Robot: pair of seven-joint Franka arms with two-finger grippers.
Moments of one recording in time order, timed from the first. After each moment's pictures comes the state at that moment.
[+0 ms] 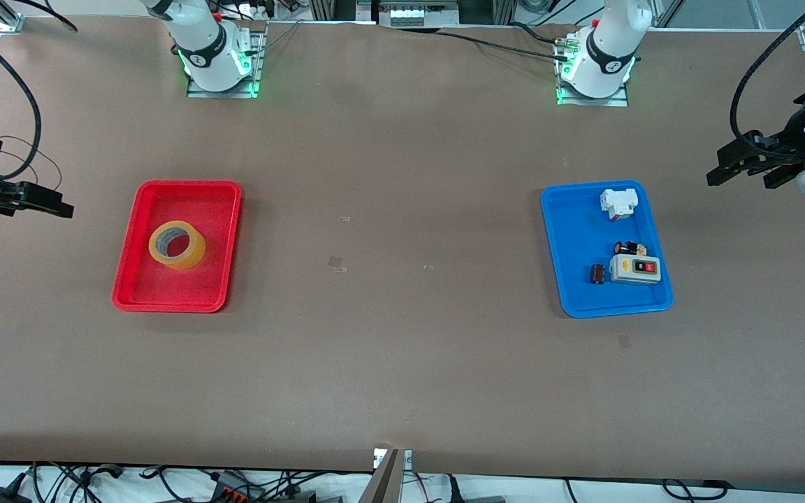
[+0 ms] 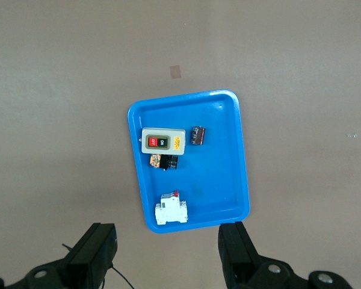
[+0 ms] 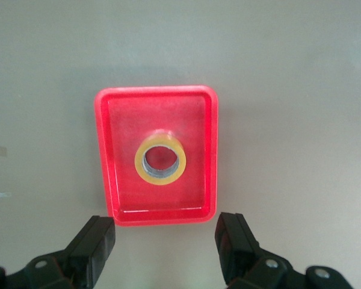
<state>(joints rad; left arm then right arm) 0.01 0.00 0.00 -1.61 -0.03 1.58 0.03 -0.07 0.27 0.04 -1.29 -0.07 1.45 0.02</state>
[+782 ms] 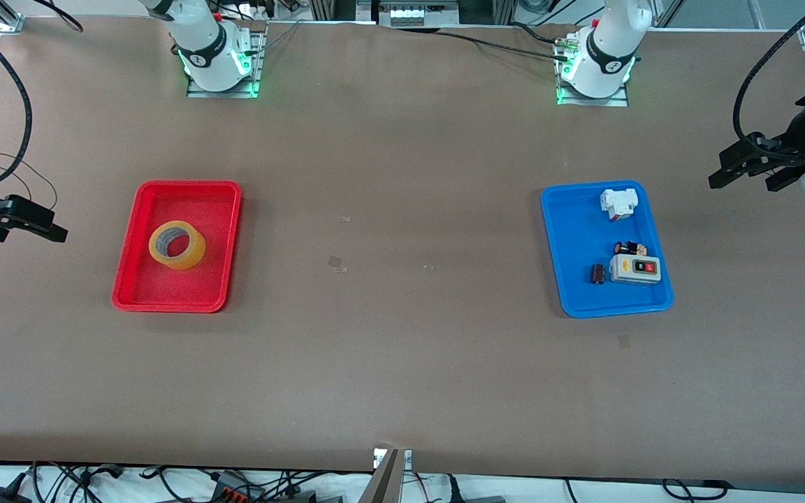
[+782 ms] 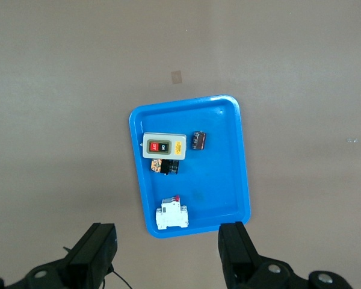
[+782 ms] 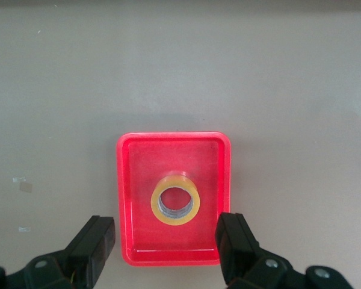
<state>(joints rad) 0.01 0.00 0.00 -1.61 -0.03 1.60 0.03 0.00 0.26 -0.02 -1.32 -0.01 1.60 0.00</state>
